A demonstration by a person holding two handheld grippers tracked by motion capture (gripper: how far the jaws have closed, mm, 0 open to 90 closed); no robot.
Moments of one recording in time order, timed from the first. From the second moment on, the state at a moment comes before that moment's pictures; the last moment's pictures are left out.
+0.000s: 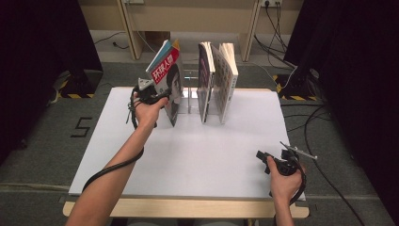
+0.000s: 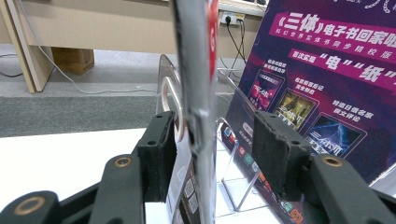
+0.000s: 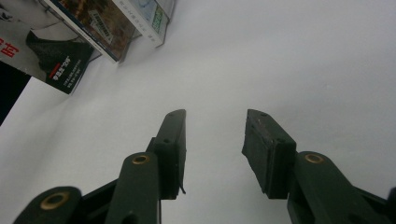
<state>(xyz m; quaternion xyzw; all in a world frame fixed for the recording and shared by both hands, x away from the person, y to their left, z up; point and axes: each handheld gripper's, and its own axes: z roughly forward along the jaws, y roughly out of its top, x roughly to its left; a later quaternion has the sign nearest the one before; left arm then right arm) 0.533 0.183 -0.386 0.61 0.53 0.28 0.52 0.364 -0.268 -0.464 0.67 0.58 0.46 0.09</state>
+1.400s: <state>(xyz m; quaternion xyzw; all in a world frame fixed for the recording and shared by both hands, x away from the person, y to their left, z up) 0.514 0.200 -0.396 0.60 0.54 0.25 0.53 0.364 -0.268 -0.464 0.67 0.58 0.46 0.09</state>
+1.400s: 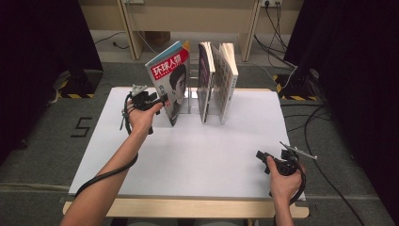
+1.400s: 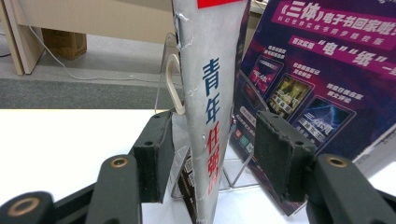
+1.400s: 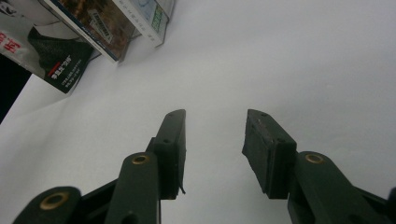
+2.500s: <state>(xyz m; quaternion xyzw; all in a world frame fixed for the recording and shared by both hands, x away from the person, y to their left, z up) 0.469 0.218 -0.397 0.62 0.54 0.20 0.54 0.364 -0.264 -0.463 0.67 0.58 0.45 0.10</state>
